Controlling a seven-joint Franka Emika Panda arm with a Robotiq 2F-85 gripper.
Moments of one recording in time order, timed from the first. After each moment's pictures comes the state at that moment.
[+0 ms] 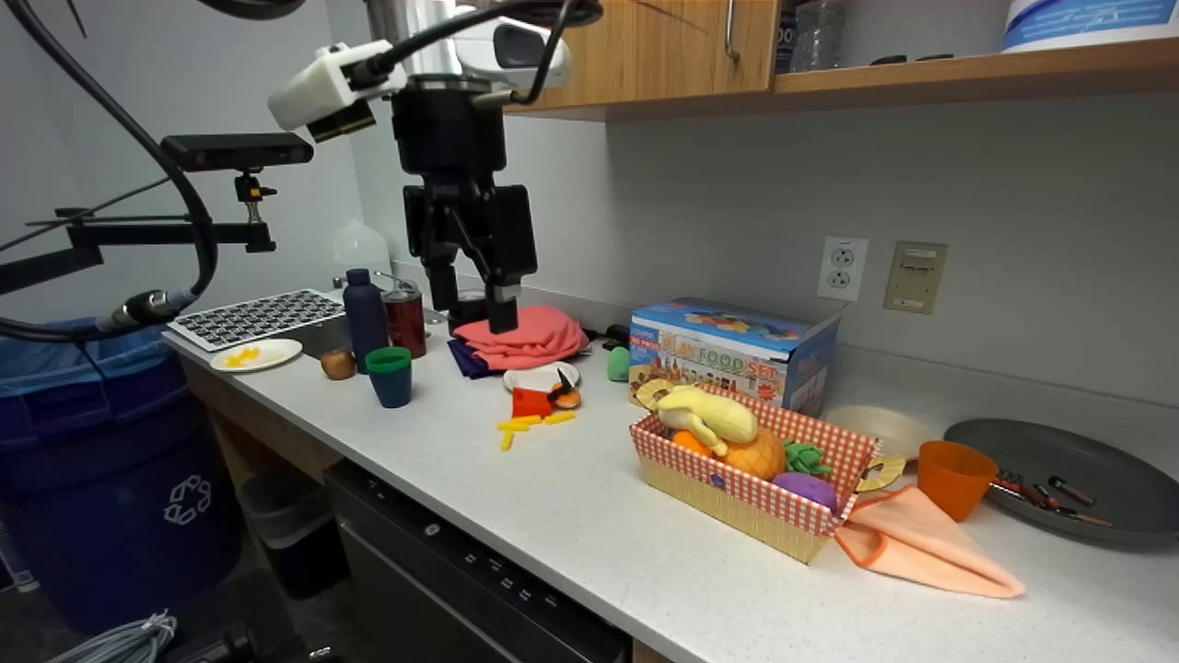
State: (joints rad) arm 0.01 -0.61 0.01 -2.51 -0.05 1.90 0.05
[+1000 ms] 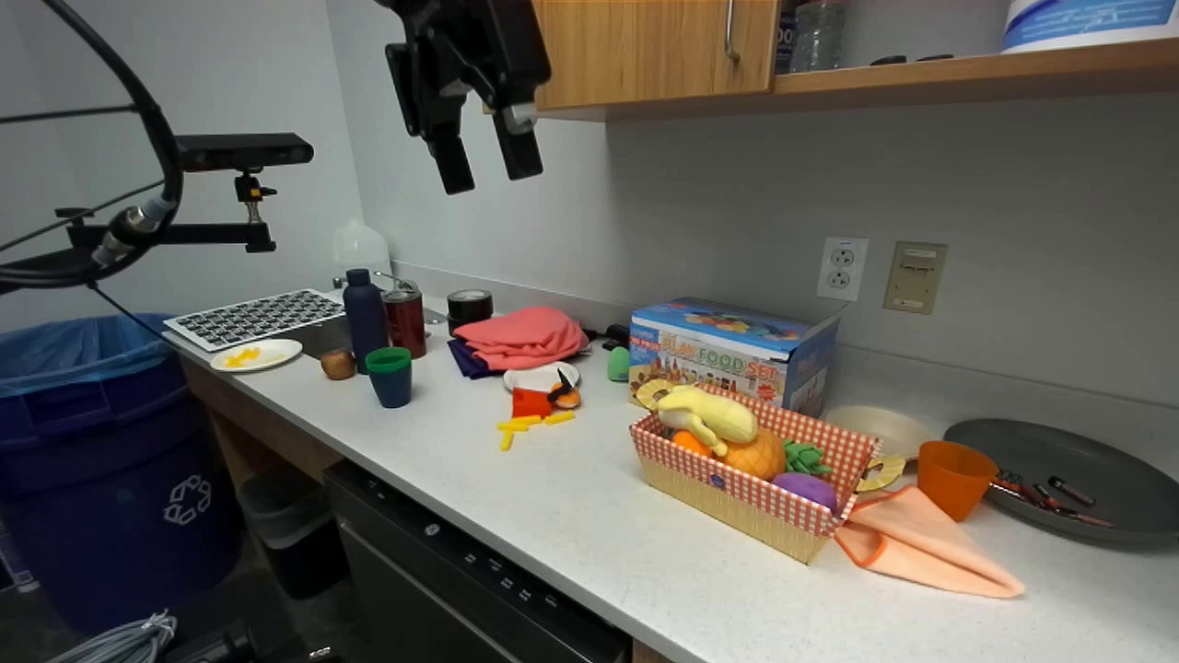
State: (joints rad) arm -0.03 -0.75 0.01 -2.38 -0.17 1.79 0.06
